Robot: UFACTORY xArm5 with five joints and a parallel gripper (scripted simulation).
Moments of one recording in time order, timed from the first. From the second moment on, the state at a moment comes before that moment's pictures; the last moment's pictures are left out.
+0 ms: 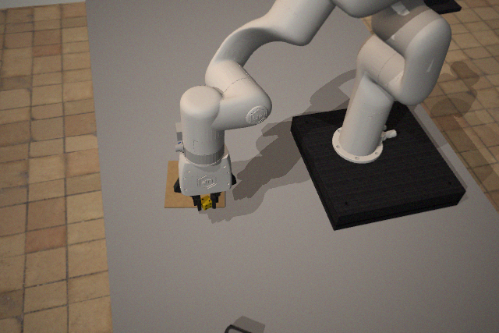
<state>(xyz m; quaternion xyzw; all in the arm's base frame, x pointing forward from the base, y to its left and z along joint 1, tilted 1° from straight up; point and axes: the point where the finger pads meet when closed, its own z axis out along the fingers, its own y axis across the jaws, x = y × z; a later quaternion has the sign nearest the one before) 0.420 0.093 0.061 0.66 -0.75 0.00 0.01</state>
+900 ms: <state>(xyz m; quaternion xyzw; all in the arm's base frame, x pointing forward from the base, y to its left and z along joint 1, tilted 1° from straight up) 0.381 -0.033 0.069 0.67 -0.74 0.00 0.00</state>
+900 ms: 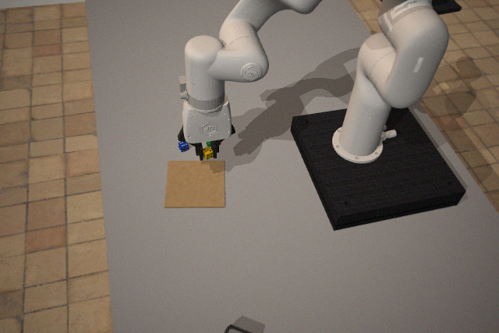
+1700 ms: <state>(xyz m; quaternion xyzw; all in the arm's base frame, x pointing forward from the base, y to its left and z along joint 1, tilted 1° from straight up) 0.379 -0.035 0.027 0.67 -0.74 0.00 0.00</state>
